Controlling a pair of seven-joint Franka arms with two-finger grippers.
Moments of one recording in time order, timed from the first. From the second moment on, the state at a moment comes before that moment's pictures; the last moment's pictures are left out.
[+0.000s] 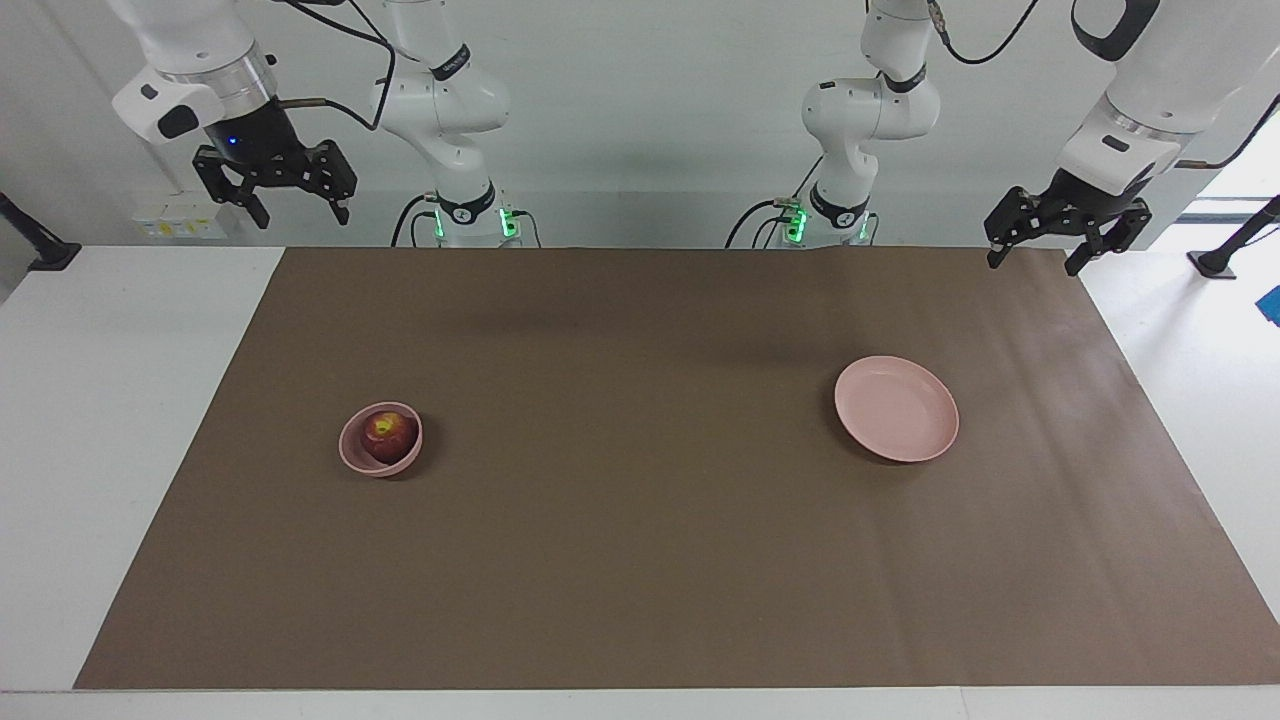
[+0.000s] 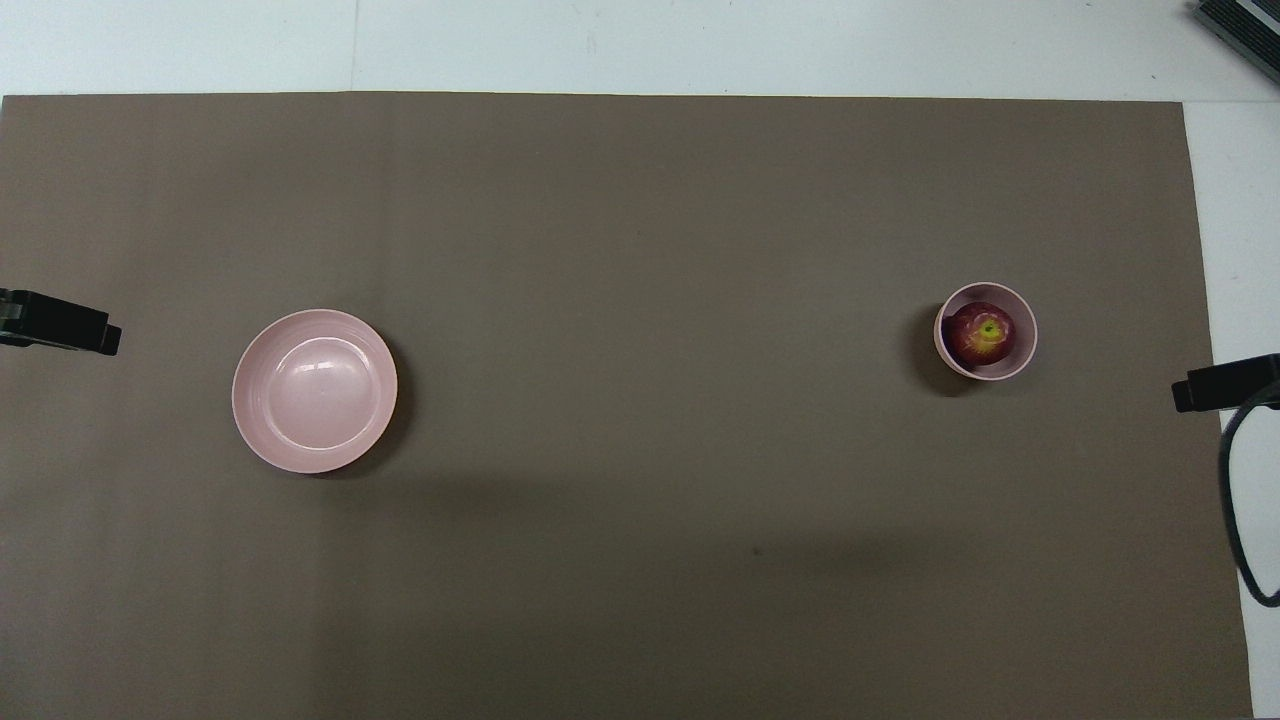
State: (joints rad) left arm -0.07 -0.01 0.05 -1.54 -0.02 1.52 0.16; right arm 0.06 -0.11 -0.12 -1.60 -0.02 1.46 -0.12
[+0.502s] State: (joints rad) left arm -0.07 -0.01 0.05 -1.54 -0.02 1.52 0.16; right arm 0.06 -0.11 -0.12 -1.60 -0.02 1.46 -0.12
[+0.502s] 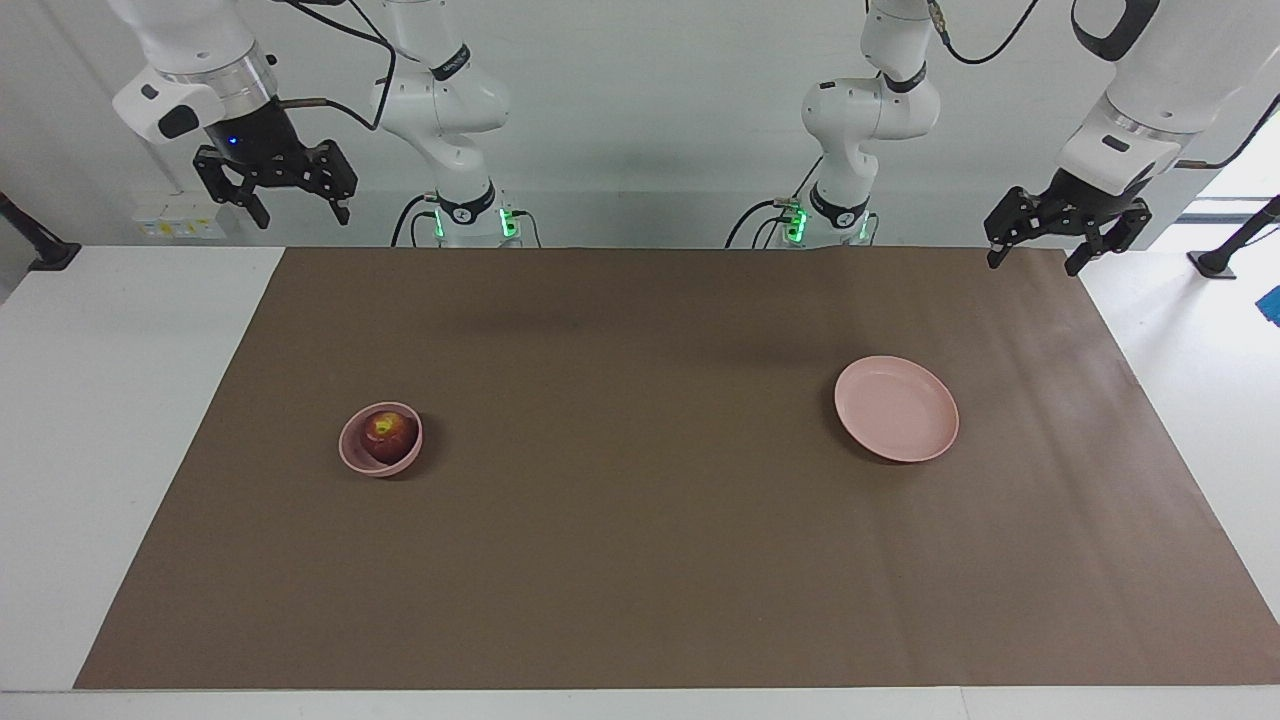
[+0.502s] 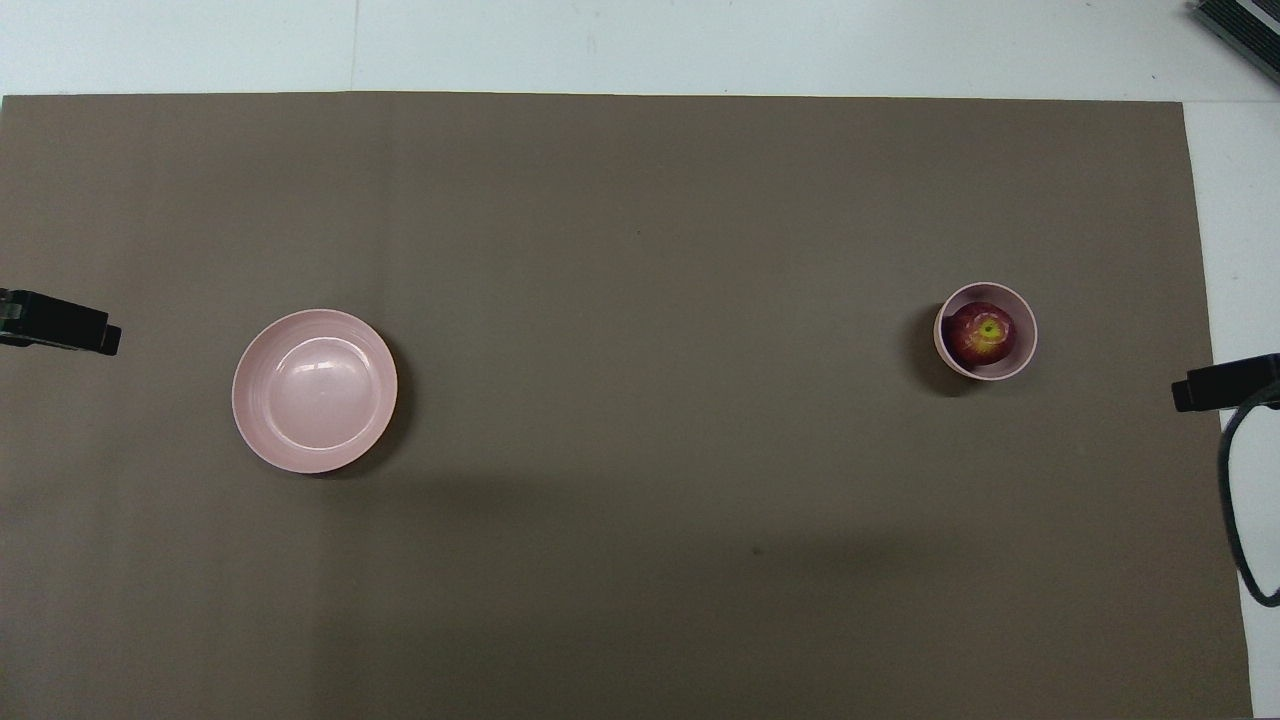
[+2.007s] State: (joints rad) left arm -0.07 -0.02 0.06 -1.53 -0.02 1.52 0.16; right arm 0.06 -0.11 -0.12 -1.60 -0.02 1.46 -0.12
